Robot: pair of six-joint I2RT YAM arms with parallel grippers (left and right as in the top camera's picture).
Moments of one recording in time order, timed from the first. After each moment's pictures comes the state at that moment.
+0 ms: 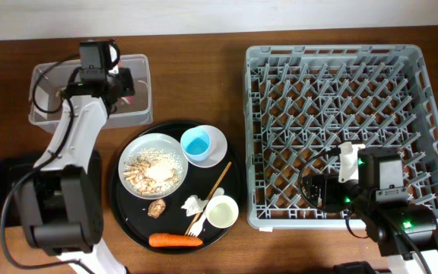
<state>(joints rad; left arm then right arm) 0.02 1.92 1.49 -0.43 -0.08 -0.09 0.09 0.84 0.85 -0.99 -0.13 0.11</state>
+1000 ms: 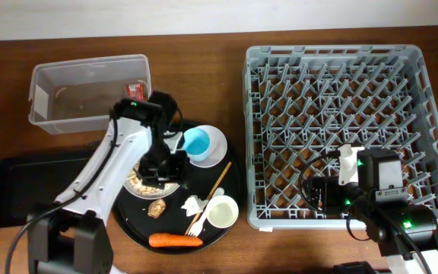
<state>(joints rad) -0.31 1.71 1.36 -1.39 0.26 -0.21 0.09 0.84 0.85 -1.03 -0.13 0.11</state>
